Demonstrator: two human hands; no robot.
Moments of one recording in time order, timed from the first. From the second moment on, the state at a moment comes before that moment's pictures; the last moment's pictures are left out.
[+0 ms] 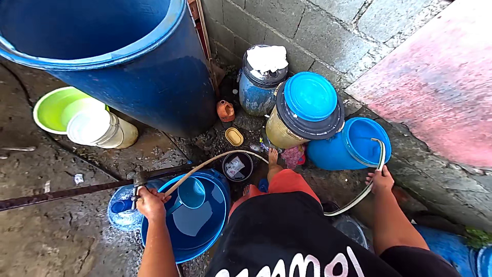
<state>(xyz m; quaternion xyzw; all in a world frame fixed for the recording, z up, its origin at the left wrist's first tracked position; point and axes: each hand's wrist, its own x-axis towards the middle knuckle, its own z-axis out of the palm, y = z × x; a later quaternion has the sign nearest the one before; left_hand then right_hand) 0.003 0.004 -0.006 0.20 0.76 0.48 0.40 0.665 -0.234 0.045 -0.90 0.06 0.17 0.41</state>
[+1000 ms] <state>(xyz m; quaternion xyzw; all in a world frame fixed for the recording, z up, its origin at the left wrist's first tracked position) 0.001 0.008 -0.011 0.21 0.76 0.48 0.38 0.664 -0.229 0.046 -0.89 0.05 0.18 0.41</state>
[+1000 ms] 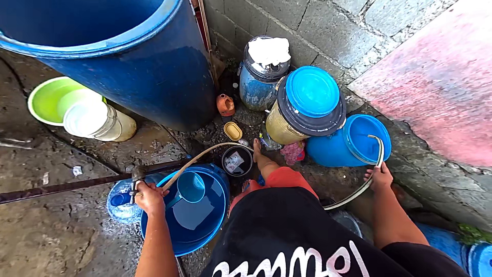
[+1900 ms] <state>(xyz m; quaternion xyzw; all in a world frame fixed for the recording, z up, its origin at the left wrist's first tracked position) 0.002 0.007 -0.010 0.22 0.77 0.47 0.37 0.659 -0.217 0.036 -0.89 0.06 0.18 0.41</state>
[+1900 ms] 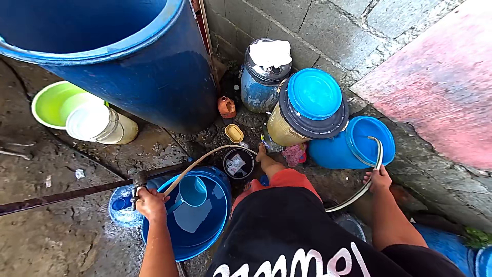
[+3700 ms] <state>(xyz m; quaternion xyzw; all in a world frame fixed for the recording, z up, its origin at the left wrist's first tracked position) 0.004 0.008 -0.010 0.20 0.77 0.48 0.36 0.667 -0.217 0.025 -0.89 0.07 0.19 0.41</state>
